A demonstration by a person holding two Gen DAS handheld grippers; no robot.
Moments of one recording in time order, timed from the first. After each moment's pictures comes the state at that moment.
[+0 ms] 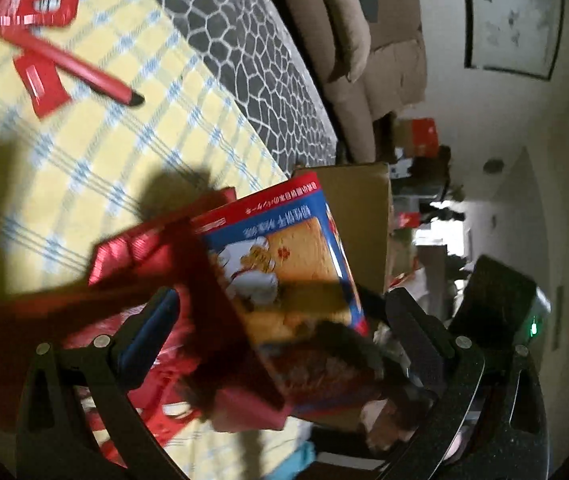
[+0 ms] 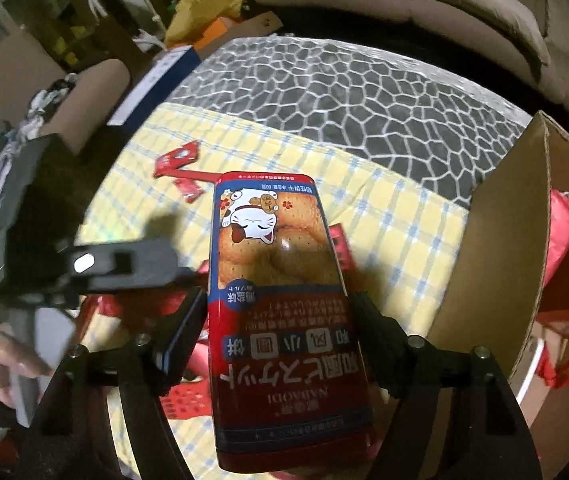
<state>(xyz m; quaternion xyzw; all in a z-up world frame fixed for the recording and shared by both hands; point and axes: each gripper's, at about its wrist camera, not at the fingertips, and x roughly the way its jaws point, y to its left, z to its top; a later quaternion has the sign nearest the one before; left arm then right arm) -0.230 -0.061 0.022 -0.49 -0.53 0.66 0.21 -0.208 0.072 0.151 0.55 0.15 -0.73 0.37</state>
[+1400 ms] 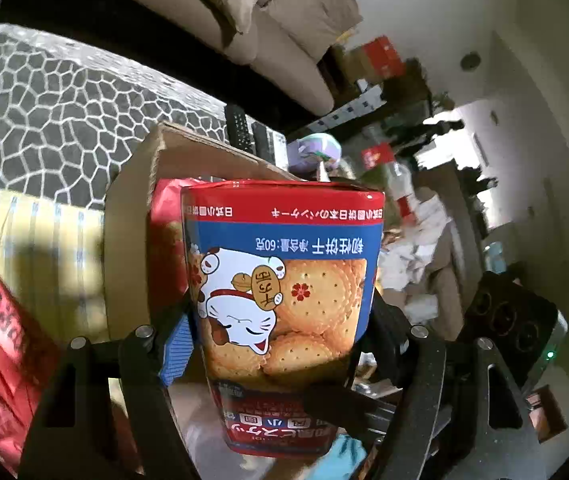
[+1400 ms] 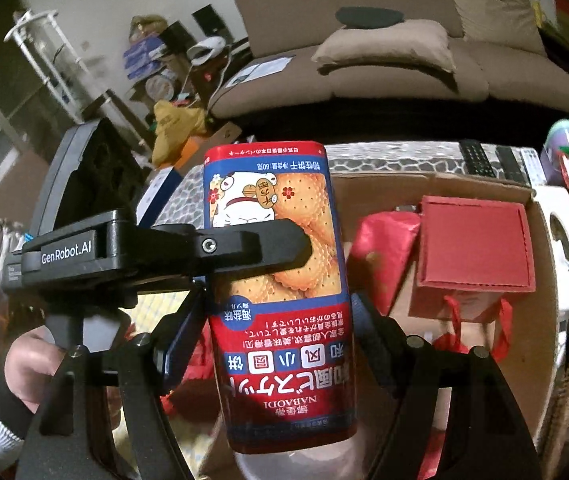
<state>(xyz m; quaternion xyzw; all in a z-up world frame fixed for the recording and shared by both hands) -0.330 0.150 0.162 -0.50 -0.34 0.74 0.29 -0.271 0.270 0.242 0.46 -0.02 -0.81 0.35</state>
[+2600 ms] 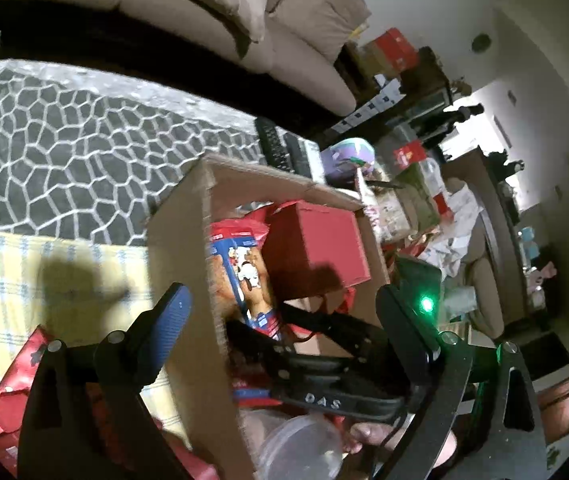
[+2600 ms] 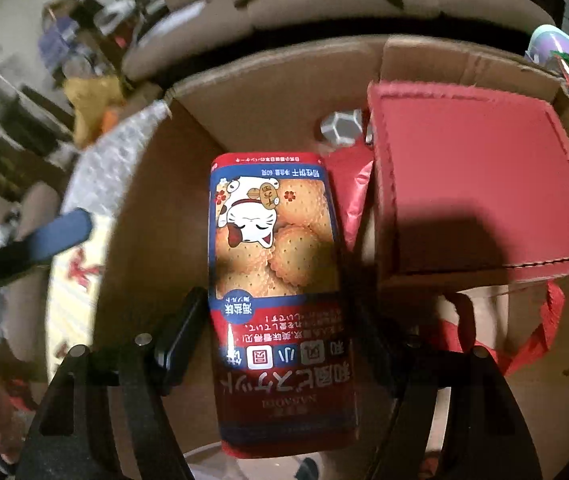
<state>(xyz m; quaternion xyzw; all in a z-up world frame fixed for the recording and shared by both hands) -0.342 0.126 0.153 -0.50 -0.28 0.77 0.27 -0.331 0.250 0.135 0.58 0.01 -0.78 0.24</state>
